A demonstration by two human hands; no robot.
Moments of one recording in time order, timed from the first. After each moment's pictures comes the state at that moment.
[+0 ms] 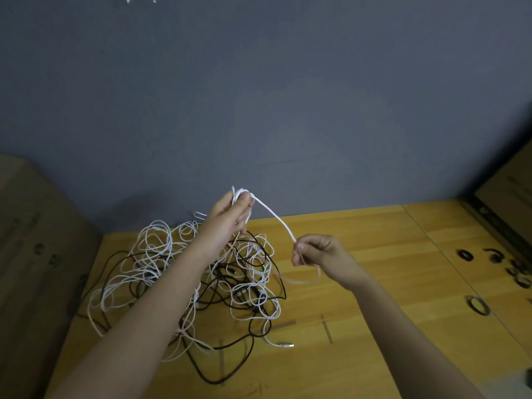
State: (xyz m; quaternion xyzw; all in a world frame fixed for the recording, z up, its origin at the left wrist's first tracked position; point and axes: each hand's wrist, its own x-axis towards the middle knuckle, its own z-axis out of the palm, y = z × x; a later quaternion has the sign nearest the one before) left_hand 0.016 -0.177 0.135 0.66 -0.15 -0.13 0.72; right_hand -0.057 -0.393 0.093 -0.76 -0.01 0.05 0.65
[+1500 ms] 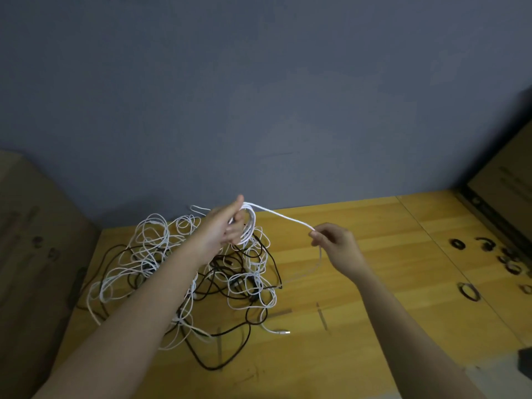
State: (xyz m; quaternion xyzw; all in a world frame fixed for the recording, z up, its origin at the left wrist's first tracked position) left_hand 0.004 -0.172 0.123 0.62 -0.11 -0.27 0.73; right_hand -0.069 -0.420 0.075 -0.85 0.10 -0.10 0.51
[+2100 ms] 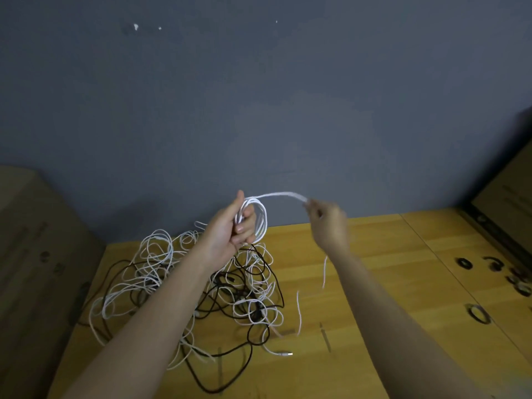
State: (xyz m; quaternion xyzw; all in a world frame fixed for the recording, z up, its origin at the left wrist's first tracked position) left_hand 0.003 -0.189 0.157 0.48 -0.11 -0.27 0.82; right_hand -0.005 -0.401 0.114 -0.91 0.11 -0.23 0.34
